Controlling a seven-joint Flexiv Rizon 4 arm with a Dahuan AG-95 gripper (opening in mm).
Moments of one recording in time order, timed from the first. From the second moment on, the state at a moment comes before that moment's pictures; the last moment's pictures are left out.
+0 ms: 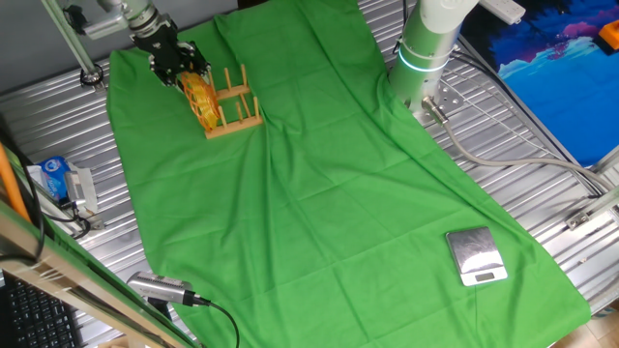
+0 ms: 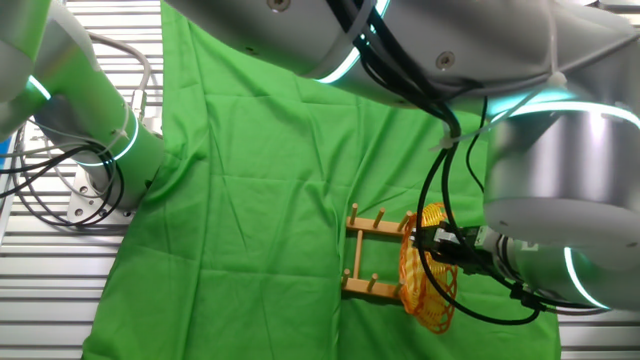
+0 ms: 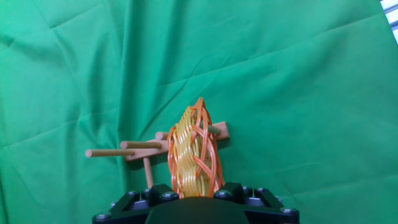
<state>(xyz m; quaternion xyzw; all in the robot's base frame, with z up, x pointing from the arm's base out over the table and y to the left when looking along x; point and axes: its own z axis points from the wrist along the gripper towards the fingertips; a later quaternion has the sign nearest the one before) 0.538 -0.189 0.123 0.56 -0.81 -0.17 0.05</state>
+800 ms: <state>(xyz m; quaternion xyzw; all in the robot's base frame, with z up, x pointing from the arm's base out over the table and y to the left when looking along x) 0.538 -0.189 0.122 0.55 -0.82 -0.18 0.05</state>
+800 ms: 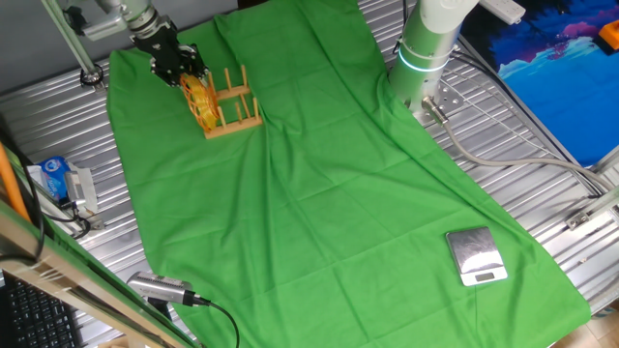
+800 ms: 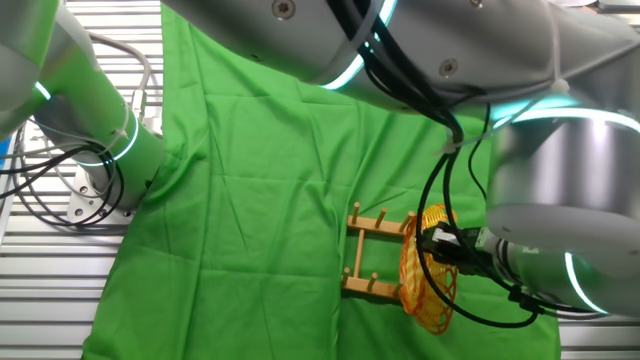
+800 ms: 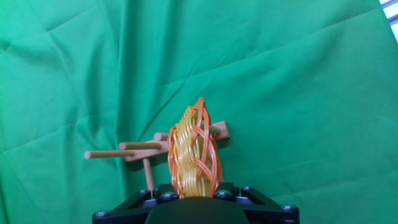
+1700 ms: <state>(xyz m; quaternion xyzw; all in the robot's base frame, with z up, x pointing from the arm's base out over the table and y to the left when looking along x) 0.539 -0.189 0.125 0.53 -0.83 -0.20 0.05</state>
